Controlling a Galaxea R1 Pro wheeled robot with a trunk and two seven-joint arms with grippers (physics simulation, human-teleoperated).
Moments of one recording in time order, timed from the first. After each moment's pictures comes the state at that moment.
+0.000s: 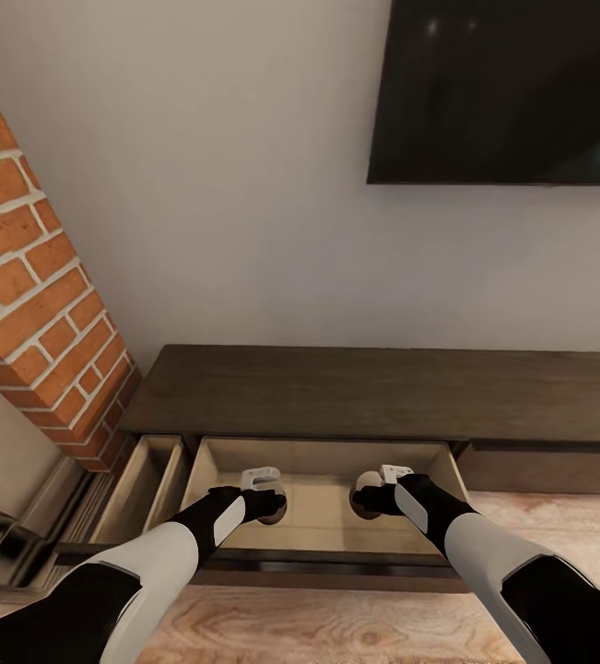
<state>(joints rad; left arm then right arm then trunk) -0.90 -0.17 -0.21 -0.12 0.37 0.27 -0.01 -0.91 0.00 0.46 -0.20 -0.59 0.42 0.02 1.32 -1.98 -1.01</state>
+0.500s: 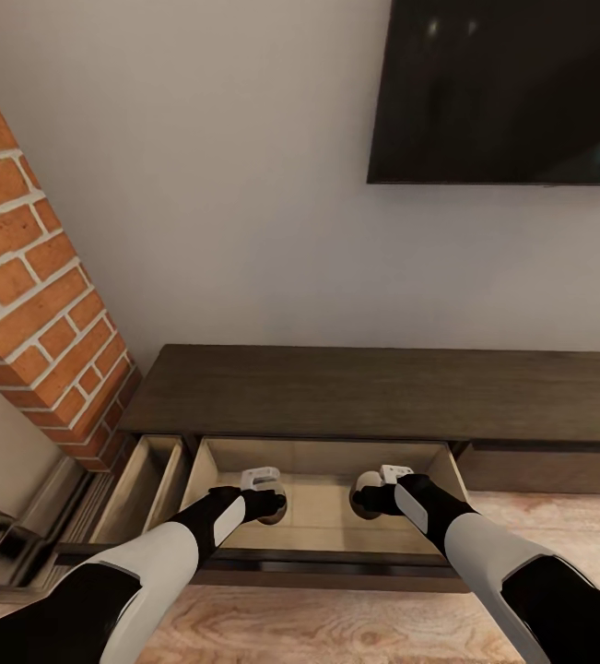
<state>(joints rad) -0.90 -0.17 -0.21 -0.12 0.37 0.27 -0.01 -0.91 0.00 0.47 -0.20 -0.58 0.42 0.02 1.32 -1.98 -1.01</state>
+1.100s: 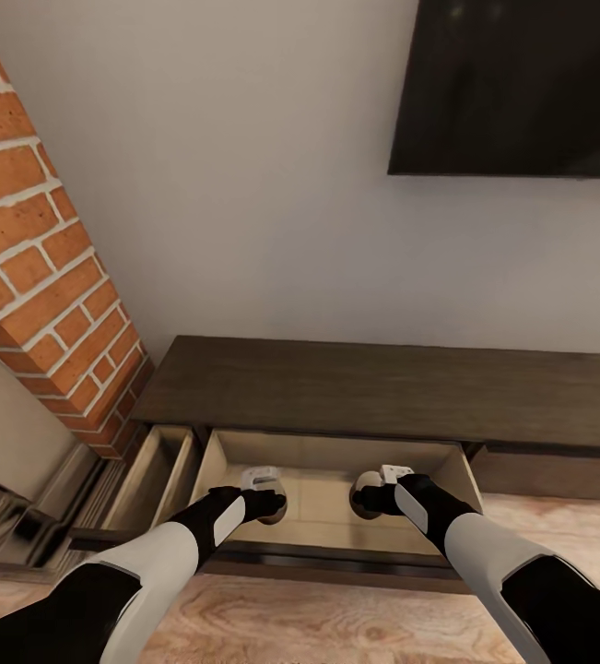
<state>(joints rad) -0.90 -0.17 -0.21 -0.12 0.37 0.27 -0.01 -0.91 0.00 0.46 -0.20 -0.59 0.42 0.02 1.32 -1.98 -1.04</state>
